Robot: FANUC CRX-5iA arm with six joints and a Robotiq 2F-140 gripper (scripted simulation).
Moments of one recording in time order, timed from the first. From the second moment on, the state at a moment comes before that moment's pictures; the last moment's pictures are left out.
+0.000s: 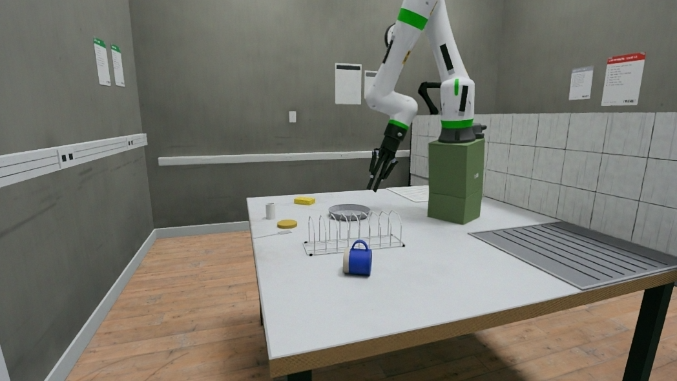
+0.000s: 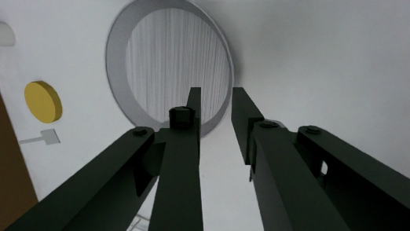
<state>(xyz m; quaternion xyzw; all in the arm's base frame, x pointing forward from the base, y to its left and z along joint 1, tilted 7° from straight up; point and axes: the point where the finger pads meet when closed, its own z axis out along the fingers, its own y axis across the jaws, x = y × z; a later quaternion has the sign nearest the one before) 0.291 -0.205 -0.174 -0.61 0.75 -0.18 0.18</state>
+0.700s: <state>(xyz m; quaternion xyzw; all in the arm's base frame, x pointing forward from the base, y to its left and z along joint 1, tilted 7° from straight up) 0.297 -0.204 -0.215 -0.61 0.75 -0.17 0.18</state>
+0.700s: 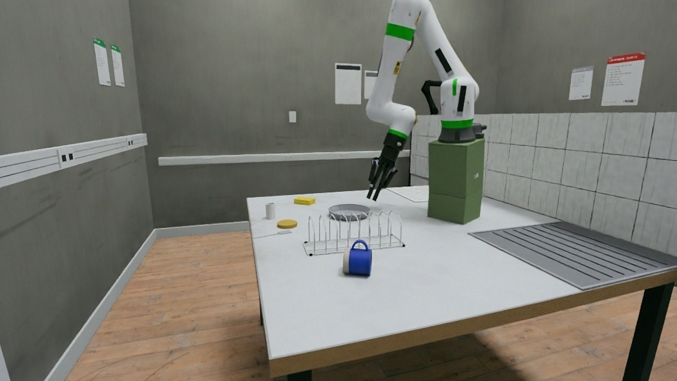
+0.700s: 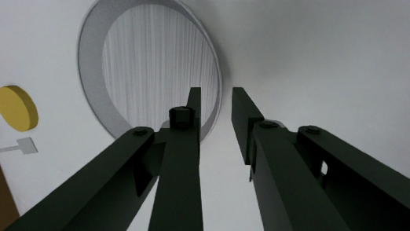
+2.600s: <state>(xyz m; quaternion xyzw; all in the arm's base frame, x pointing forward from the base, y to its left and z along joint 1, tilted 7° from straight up) 0.299 -0.203 -0.230 -0.61 0.75 -0.18 0.18</state>
